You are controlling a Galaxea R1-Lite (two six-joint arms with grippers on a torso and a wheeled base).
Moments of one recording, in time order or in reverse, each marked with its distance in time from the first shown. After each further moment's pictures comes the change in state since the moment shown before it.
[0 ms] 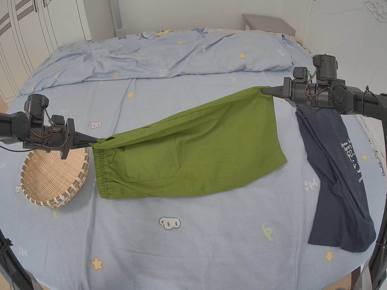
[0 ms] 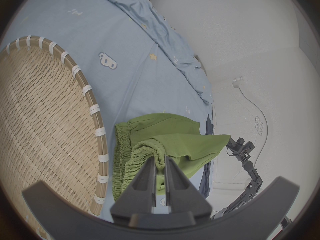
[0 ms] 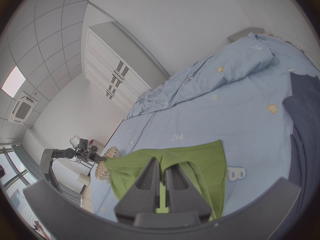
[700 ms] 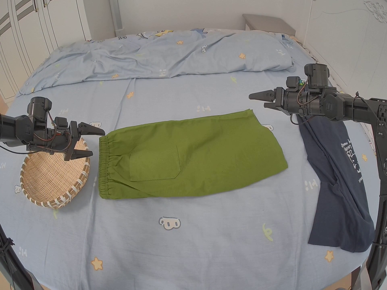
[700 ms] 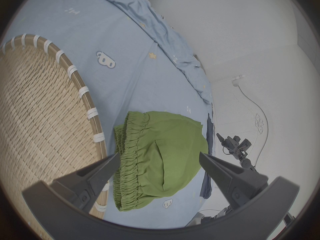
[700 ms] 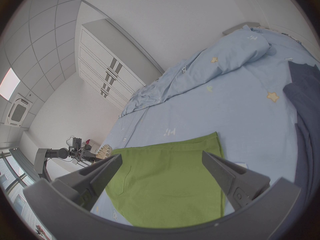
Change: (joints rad) left arm -0.011 0.027 0.015 -0.048 0.000 0.010; right arm 0.020 0.075 -0.020 -0.006 -0.038 -0.001
